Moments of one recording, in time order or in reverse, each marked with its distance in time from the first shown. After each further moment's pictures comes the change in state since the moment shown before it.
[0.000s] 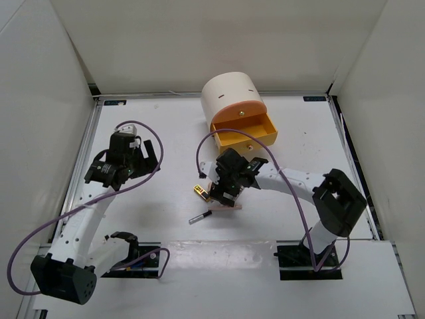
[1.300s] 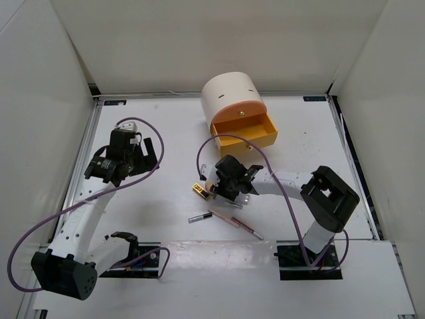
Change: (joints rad) left arm 0.000 0.050 0.050 -0.033 -0.030 0.039; right arm 0.022 0.078 -0.100 0.203 0.169 0.009
